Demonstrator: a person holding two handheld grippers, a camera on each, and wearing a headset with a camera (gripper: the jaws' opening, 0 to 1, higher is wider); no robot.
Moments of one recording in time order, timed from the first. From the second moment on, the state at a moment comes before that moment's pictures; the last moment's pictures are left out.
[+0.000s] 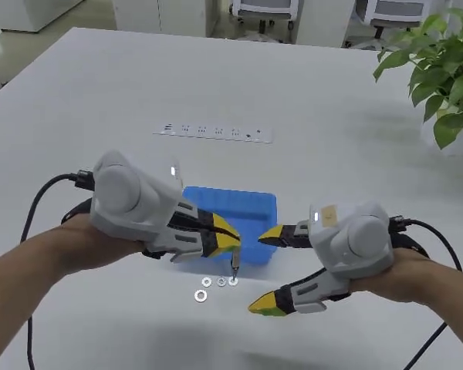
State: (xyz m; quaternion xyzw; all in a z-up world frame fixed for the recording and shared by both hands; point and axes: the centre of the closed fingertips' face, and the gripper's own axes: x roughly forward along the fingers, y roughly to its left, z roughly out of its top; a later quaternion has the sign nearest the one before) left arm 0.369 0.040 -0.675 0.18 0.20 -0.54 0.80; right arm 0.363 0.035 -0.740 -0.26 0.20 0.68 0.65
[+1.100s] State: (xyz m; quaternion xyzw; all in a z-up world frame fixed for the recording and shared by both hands) left arm 0.375 0.040 -0.695 0.17 0.20 -0.55 0.79; right arm 0.360 0.042 -0.756 -0.27 0.22 0.69 0.64
